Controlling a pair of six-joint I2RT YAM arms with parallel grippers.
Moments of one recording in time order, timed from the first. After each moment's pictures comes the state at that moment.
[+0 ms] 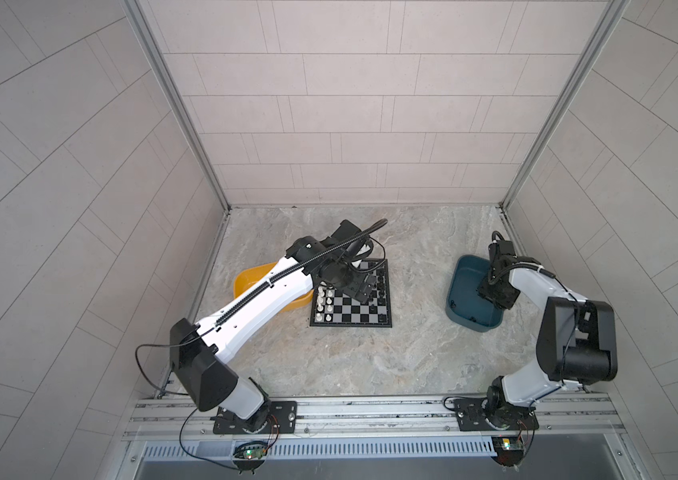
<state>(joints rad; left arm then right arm) -0.73 1.51 1.53 -1.11 0.00 -0.19 -0.18 1.52 0.95 -0.80 0.20 0.59</state>
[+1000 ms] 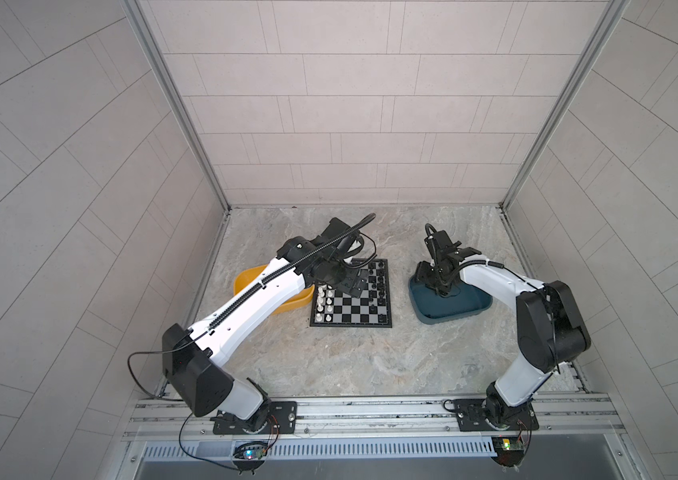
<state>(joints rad) -0.69 1.49 1.49 -1.07 0.01 -0.21 0.28 1.72 1.17 -0.61 -0.04 0.71</state>
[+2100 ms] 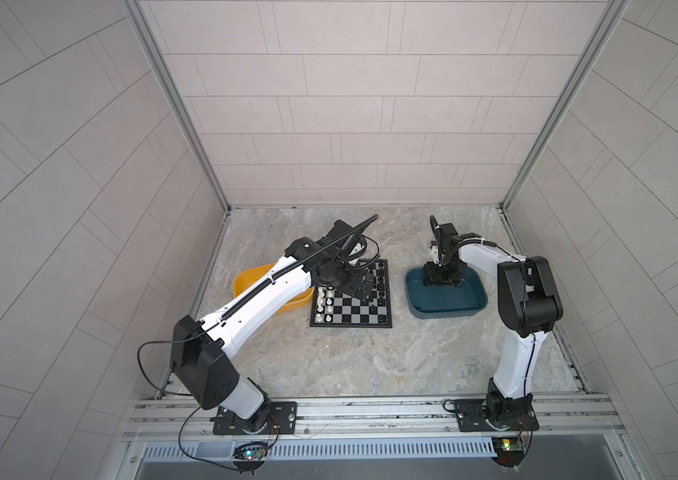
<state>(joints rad) -0.68 1.53 1.46 -1.03 0.14 -0.23 0.14 1.95 1.35 -0.79 -0.11 0.14</state>
